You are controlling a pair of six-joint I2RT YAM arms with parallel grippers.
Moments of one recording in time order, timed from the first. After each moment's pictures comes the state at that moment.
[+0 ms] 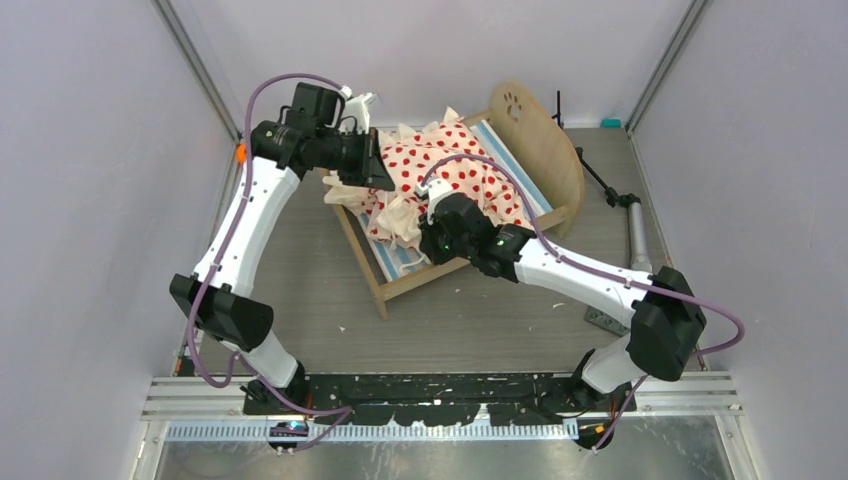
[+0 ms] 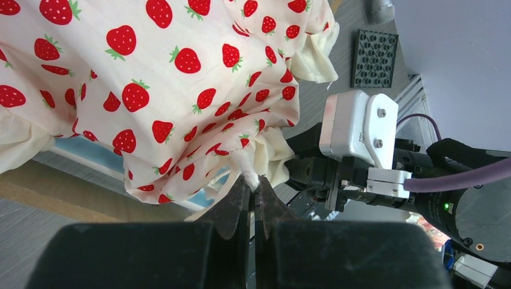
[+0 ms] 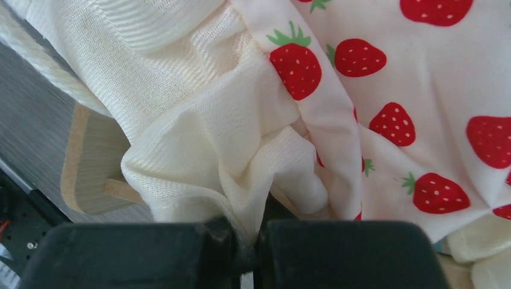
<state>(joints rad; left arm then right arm) -0.35 1.64 1.92 -1.10 0.55 -0.21 0.88 1.49 1.13 -0.24 0.08 0.30</state>
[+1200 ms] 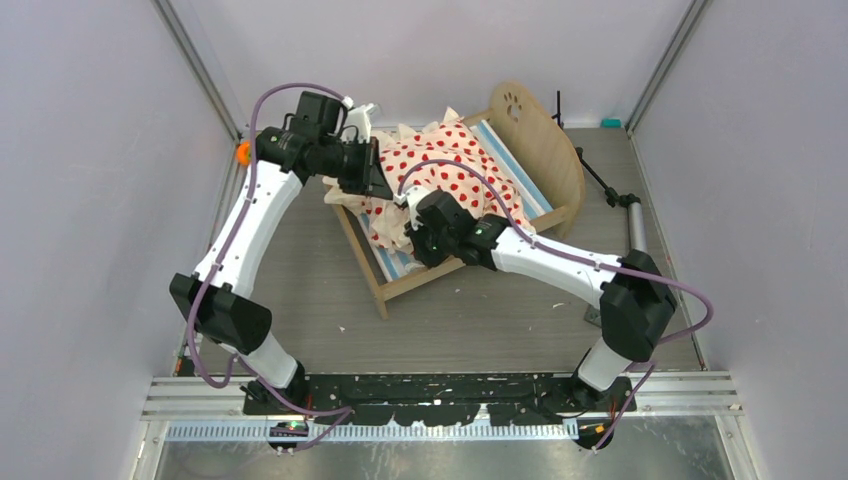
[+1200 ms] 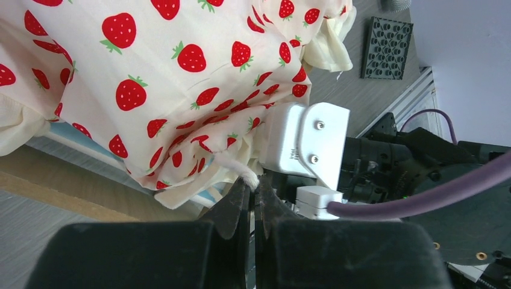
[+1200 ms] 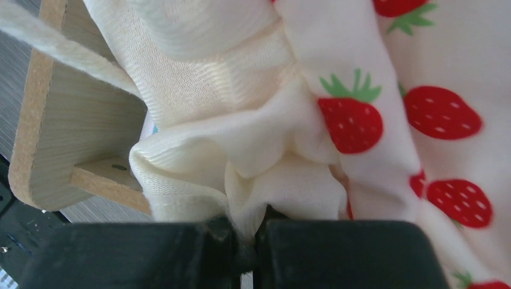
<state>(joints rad) -0.35 1.62 1.84 -1.08 0.54 -0.21 0.88 1.63 1.26 -0.40 0.01 0.15</state>
